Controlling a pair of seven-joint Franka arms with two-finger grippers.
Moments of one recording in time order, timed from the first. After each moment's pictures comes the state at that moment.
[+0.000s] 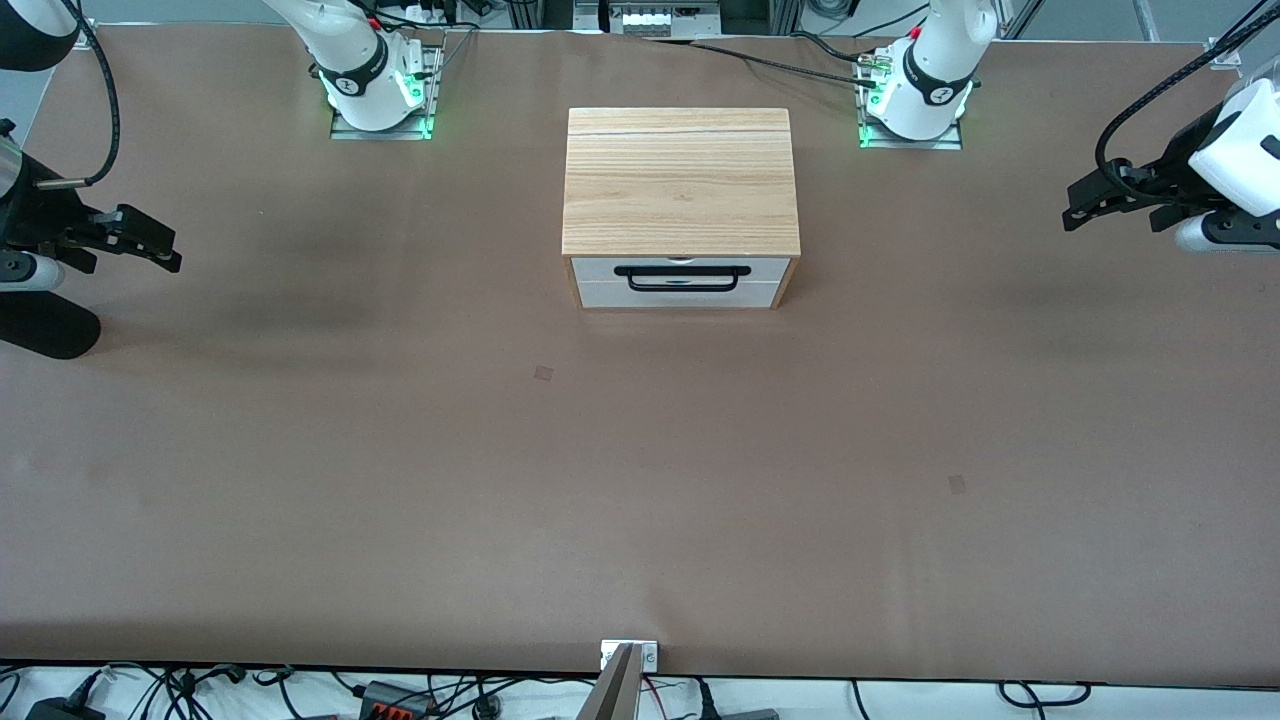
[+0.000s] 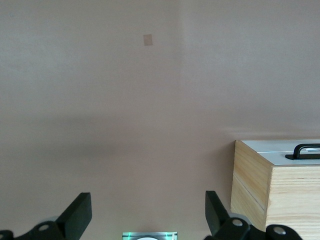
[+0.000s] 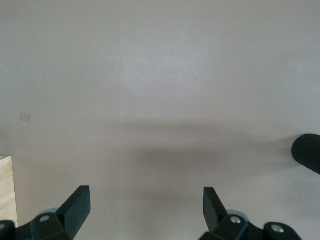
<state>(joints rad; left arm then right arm) 0.08 -0.02 -0.11 -1.59 -0.04 1.47 -0.05 -0.02 0.00 -0.01 -1.69 -0.01 1.68 -0.06</state>
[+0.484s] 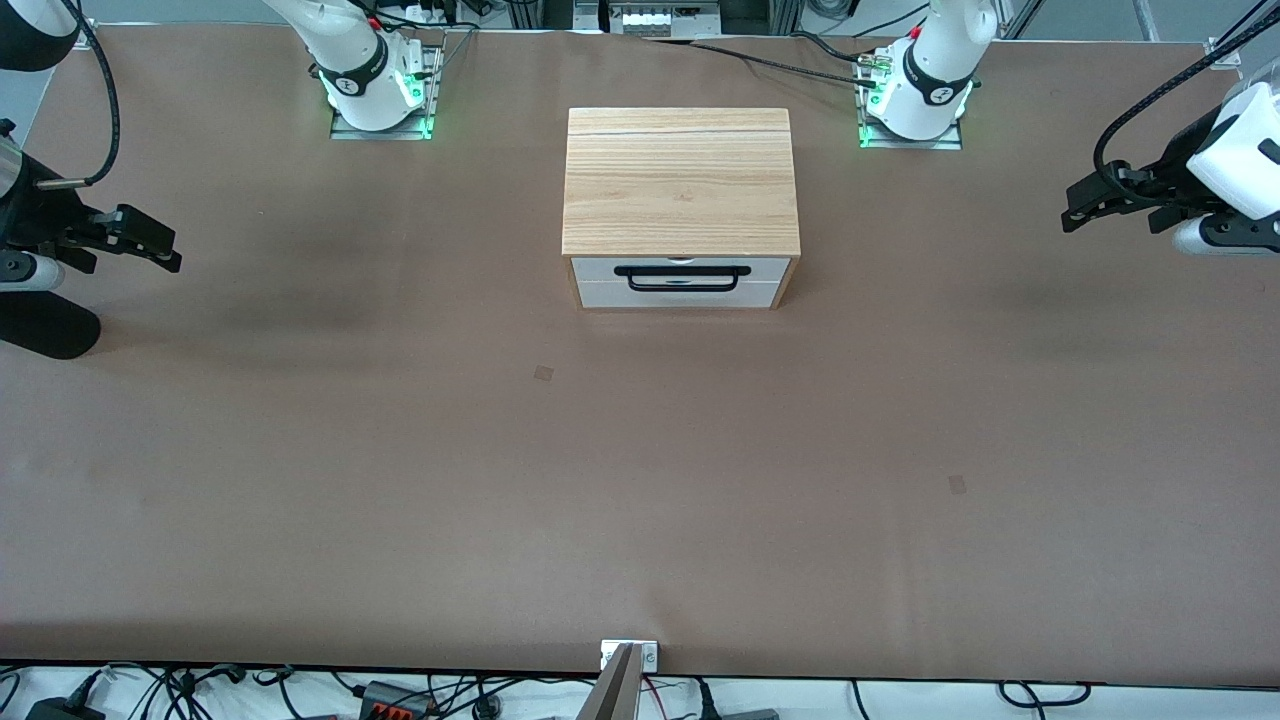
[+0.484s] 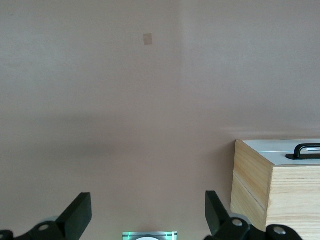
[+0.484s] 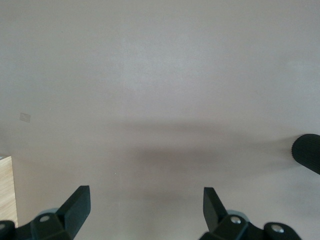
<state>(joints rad) 0.08 -0.02 -0.11 -1.59 -0.04 1.47 -0.05 -0.02 0.00 -0.01 -1.69 -0.01 1.68 -0.06</state>
